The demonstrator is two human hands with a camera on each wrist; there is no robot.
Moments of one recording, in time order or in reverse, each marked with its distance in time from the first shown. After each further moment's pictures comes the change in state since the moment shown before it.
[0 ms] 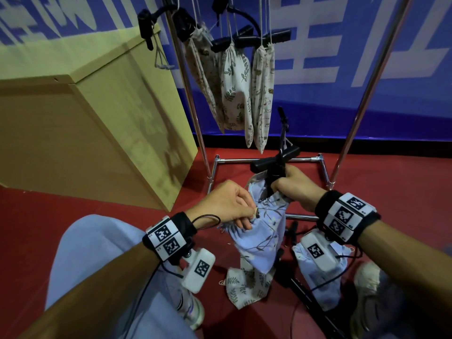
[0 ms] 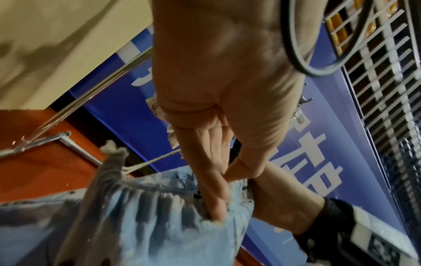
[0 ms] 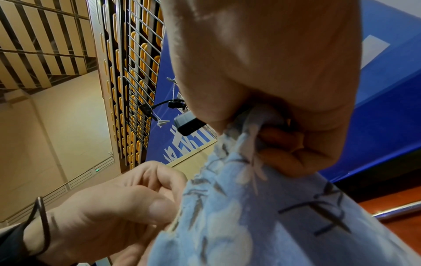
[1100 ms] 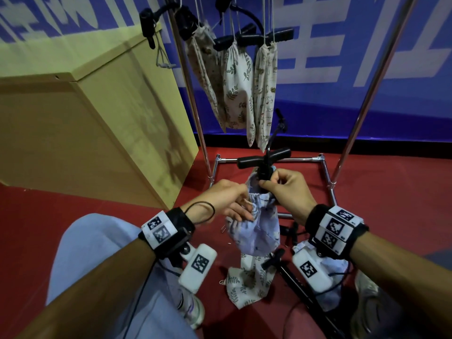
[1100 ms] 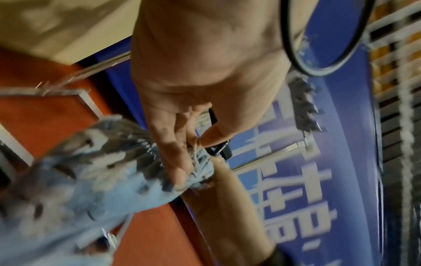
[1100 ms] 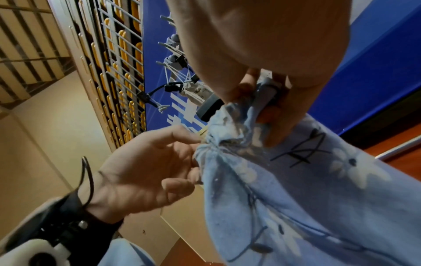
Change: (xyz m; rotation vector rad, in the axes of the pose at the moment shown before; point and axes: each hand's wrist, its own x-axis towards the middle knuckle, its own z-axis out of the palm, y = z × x) left_hand 0.015 -0.003 -0.005 -0.393 0.074 -0.193; right_hand 0.010 0.035 0.029 0.202 0.230 -0.197
